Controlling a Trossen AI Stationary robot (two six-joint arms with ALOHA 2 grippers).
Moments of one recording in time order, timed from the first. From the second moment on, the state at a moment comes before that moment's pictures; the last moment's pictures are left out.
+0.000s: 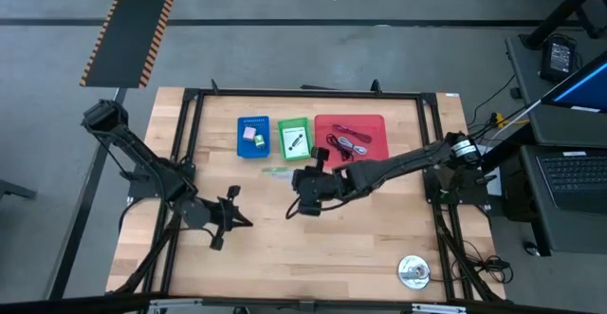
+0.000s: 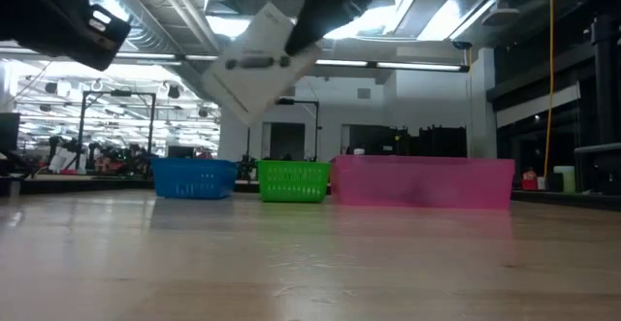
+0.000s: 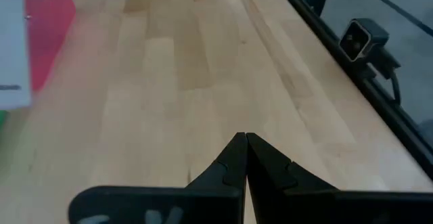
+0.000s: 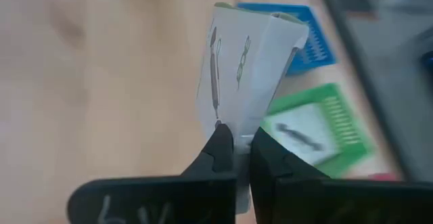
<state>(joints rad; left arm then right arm) -0.73 1.10 0.43 0.11 -0.47 -0.30 0.25 1.88 1.58 -0.60 0.56 0.14</state>
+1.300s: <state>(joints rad) -0.37 1.08 0.38 0.23 -0.51 -0.17 -0.03 1.99 1.58 -0.66 0.74 -0.68</state>
